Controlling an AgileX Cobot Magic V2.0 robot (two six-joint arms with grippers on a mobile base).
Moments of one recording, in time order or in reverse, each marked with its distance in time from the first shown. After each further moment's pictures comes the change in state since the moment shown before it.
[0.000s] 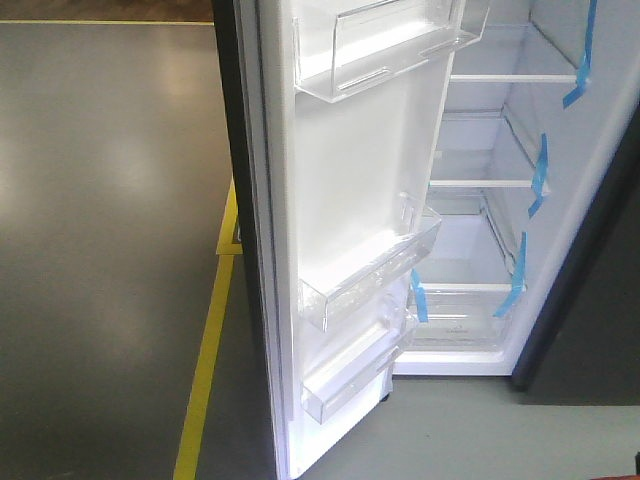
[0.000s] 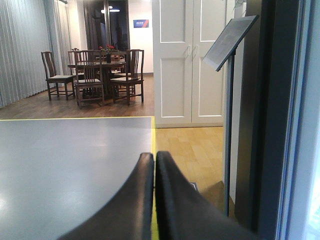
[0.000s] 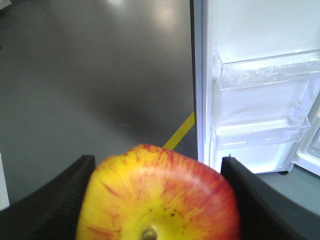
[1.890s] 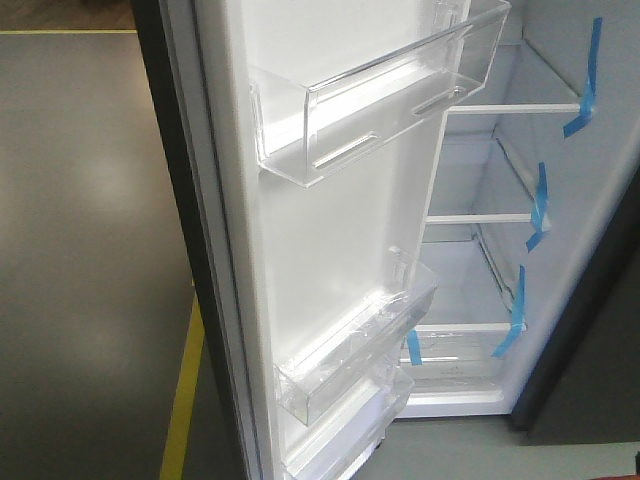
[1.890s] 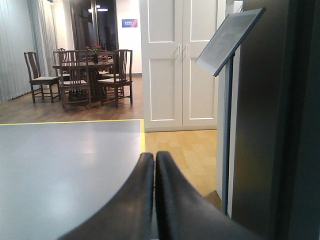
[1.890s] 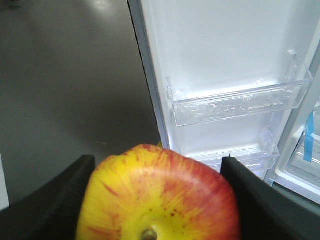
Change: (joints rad) left arm 0.000 0.000 0.000 0.000 0.000 0.000; right arm 0.000 0.000 0.000 0.000 0.000 0.000
